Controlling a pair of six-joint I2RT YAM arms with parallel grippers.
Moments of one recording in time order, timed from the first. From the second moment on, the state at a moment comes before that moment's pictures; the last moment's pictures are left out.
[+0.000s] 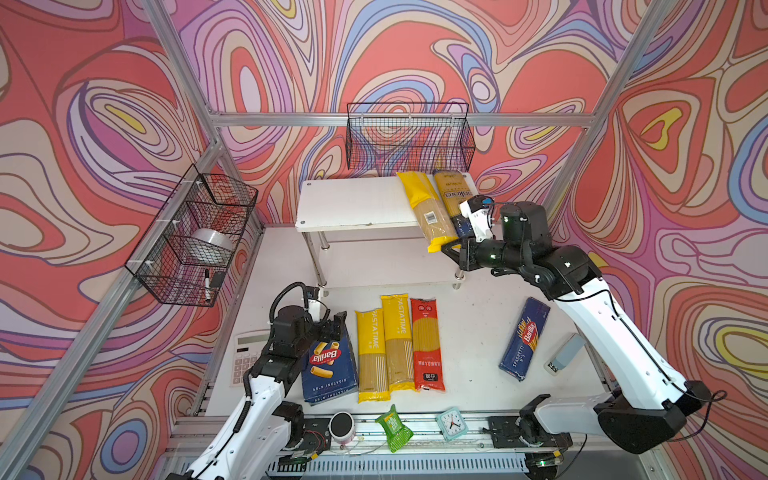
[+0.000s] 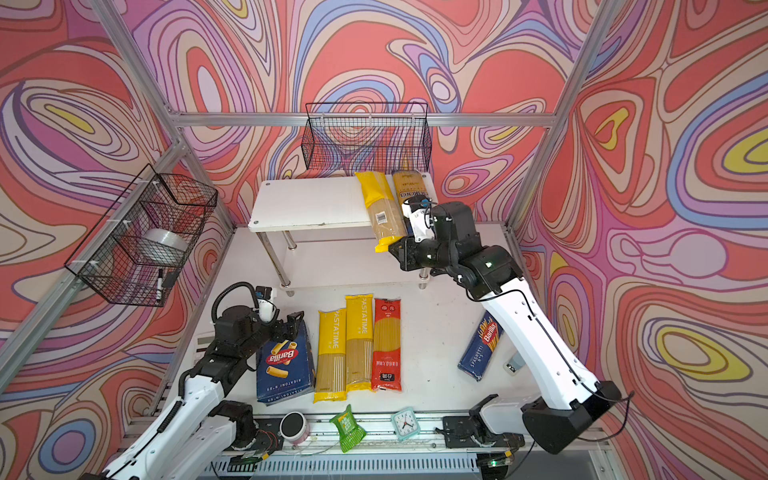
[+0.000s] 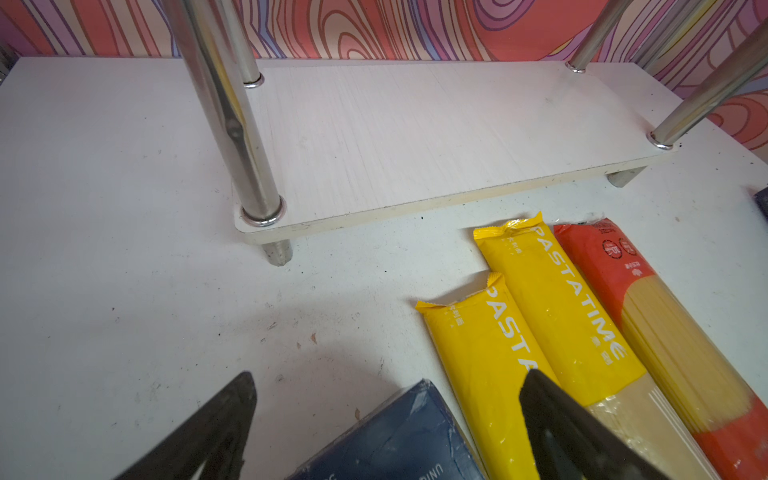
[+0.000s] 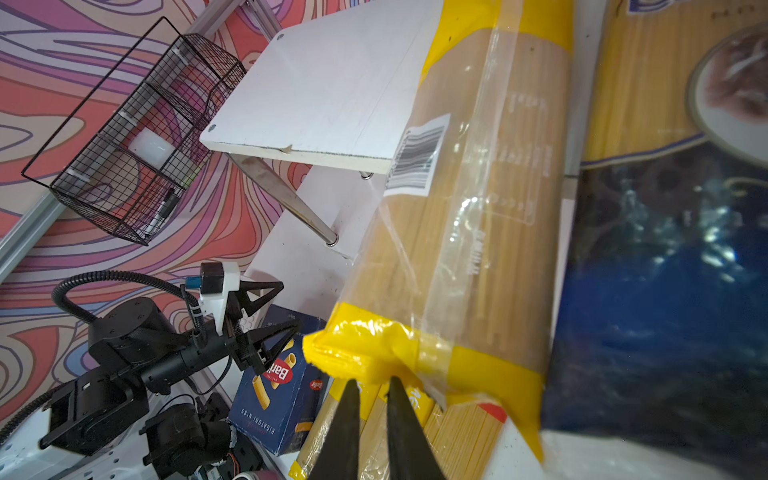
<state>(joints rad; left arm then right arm) -0.17 0.76 0.37 -0.10 0.16 -0.10 0.49 1.35 1.66 -0.82 -0.30 0.33</state>
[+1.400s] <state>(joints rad) -0.17 0.63 0.37 -0.10 0.23 -0.17 0.59 1.23 1.60 -0.81 -0.34 0.19</state>
